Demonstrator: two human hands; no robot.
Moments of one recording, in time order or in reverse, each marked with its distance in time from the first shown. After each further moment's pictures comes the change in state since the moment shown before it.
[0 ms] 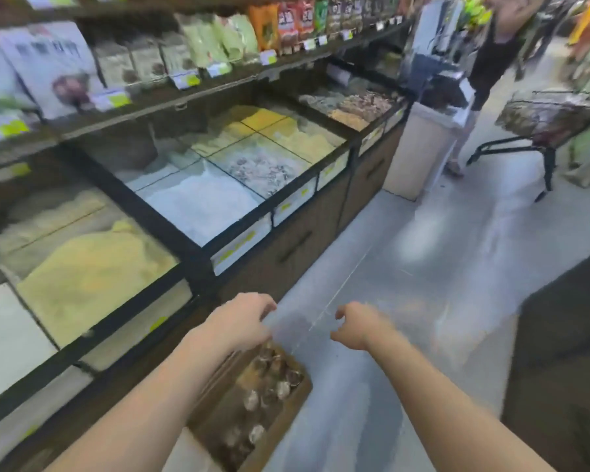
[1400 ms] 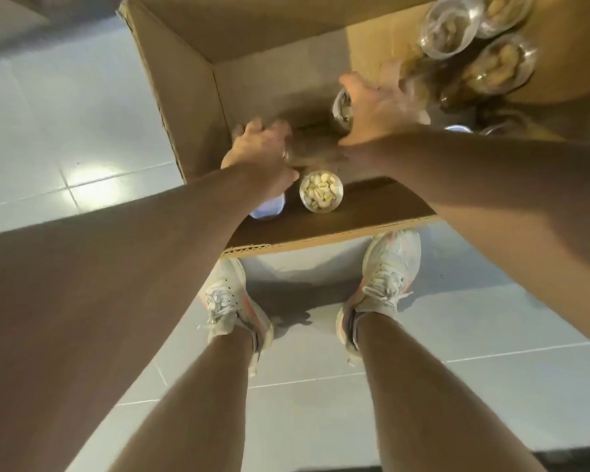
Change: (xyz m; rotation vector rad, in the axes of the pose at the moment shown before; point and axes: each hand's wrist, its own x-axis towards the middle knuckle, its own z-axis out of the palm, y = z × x) left_hand 0.290 -0.402 0.719 -0.516 -0.073 -0.851; right_hand 0.493 -0.059 0.691 -0.523 -0.283 -0.556
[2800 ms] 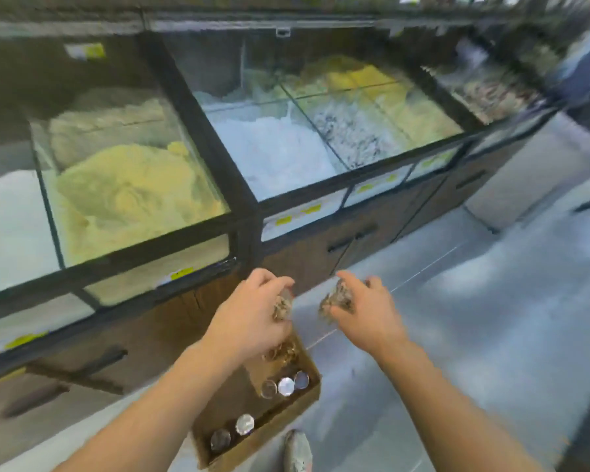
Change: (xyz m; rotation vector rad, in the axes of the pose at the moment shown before) left_hand -0.509 0.251 -0.448 0.073 0.345 0.805; right_hand -0.515 0.033 -0.493 0.395 0.547 0.263
